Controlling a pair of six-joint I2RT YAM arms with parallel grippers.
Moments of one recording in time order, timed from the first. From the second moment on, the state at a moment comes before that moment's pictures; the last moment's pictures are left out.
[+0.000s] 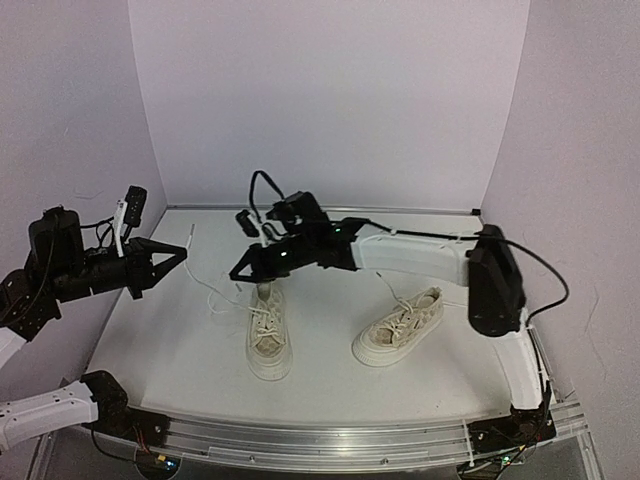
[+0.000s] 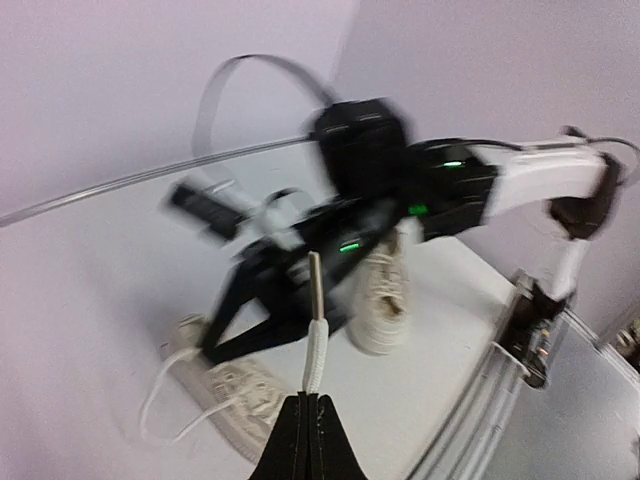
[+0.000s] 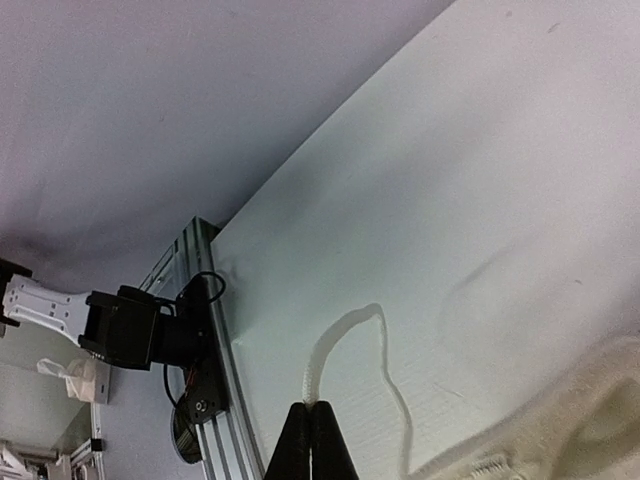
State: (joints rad) left arm -0.64 0.57 0.83 -0.47 0.35 -0.21; right arm 1.00 2.32 2.04 -0.25 -0.52 0.49
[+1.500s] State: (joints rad) left arm -0.55 1.20 0.62 -0.37 -0.11 -0.50; right arm 0.62 1.36 0.77 -0.08 -0.19 0.57
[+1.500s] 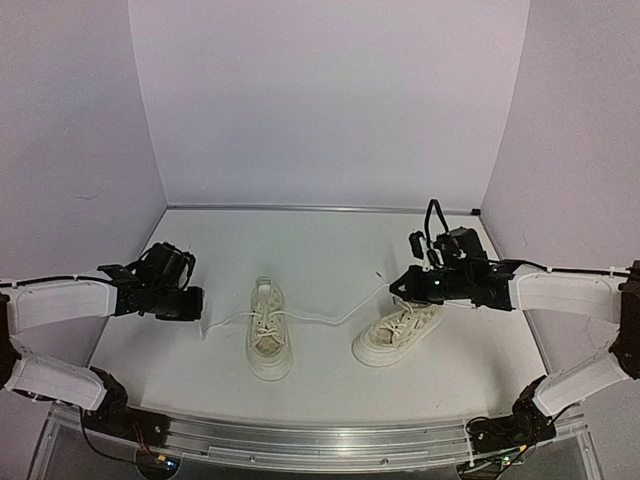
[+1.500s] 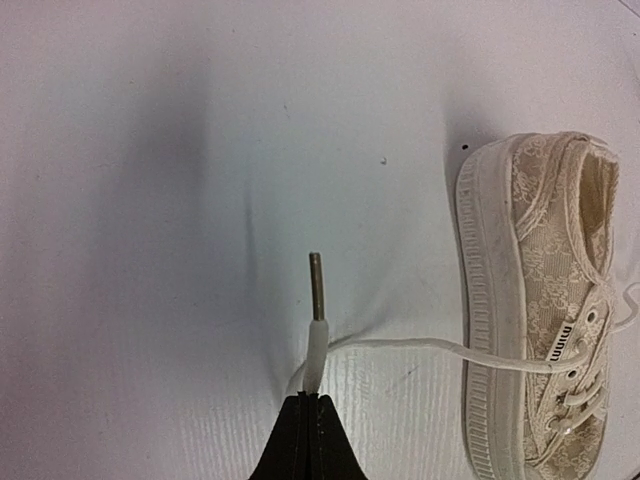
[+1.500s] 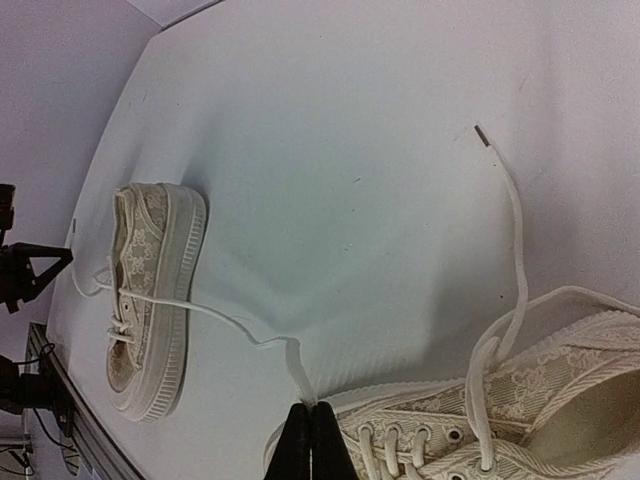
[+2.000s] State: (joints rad) left arm -0.61 1.46 0.57 -0.09 0.14 -0.53; right arm 0.62 1.39 0.78 -0.02 -0.23 0.57
